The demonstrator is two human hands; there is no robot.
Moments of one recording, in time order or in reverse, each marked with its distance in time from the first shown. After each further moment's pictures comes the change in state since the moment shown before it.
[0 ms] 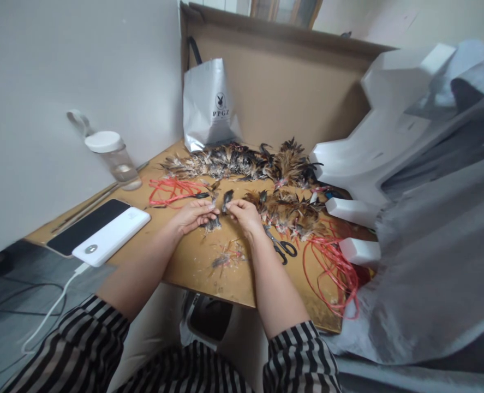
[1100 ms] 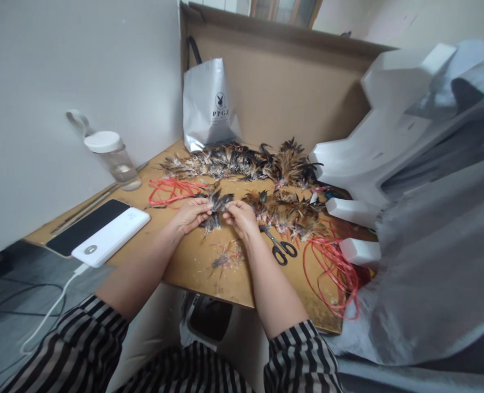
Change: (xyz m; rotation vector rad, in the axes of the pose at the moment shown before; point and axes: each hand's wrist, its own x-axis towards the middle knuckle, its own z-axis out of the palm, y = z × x) left_hand 0.009 -0.007 -0.003 -0.076 0.083 0.097; right_hand -0.001 0.005 0.012 0.265 -0.006 0.095
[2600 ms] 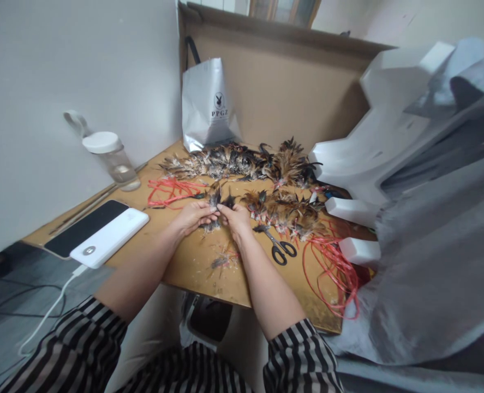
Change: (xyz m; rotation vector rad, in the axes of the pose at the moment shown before) left_hand -0.005 -0.001 0.007 0.135 -0.029 -0.069; right_hand -0.001 0.011 0.011 0.009 0.025 -0.048
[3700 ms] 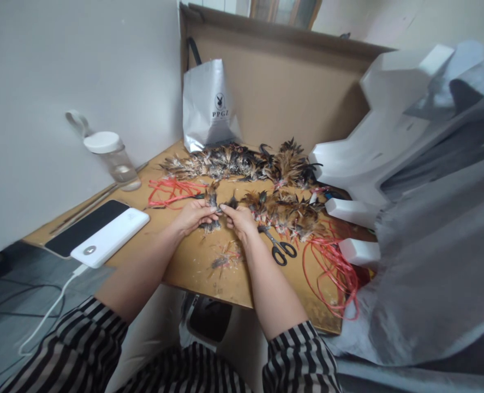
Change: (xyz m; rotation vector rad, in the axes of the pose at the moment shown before) left_hand -0.003 0.005 0.003 0.024 -0.039 0.073; right_hand 0.002 -0.009 -0.011 -0.017 -0.032 0.178
